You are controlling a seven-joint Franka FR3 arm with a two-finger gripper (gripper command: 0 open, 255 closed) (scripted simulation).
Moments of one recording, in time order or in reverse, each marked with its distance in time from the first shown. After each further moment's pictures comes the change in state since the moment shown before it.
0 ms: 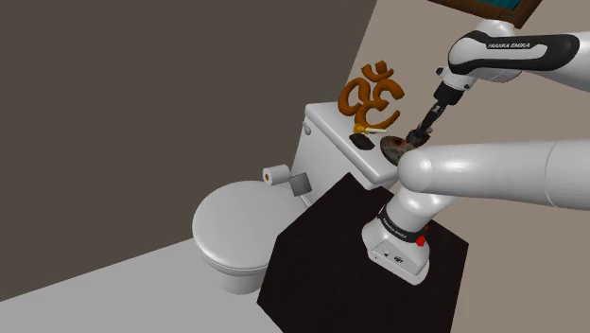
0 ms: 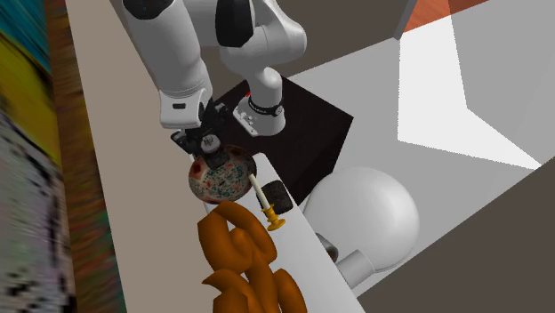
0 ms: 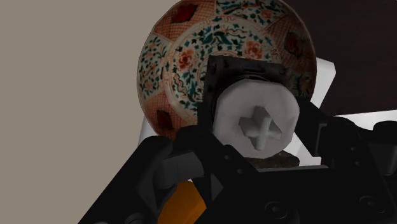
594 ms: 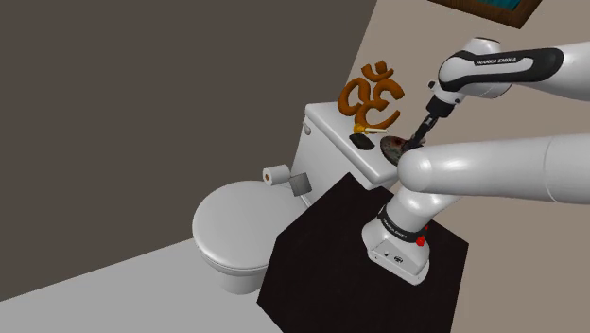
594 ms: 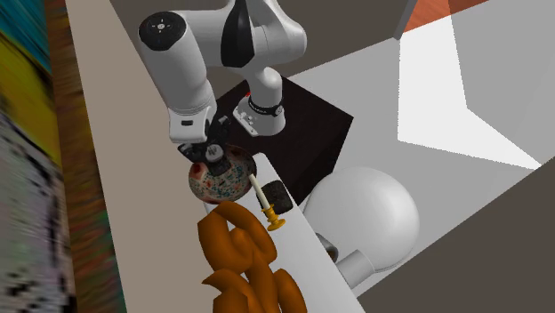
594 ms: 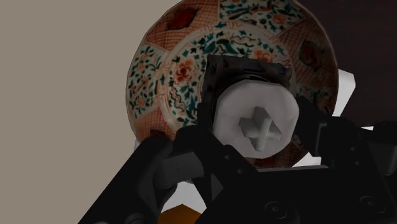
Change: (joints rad) arm -0.012 0.044 -0.062 -0.086 -0.053 0.129 0.004
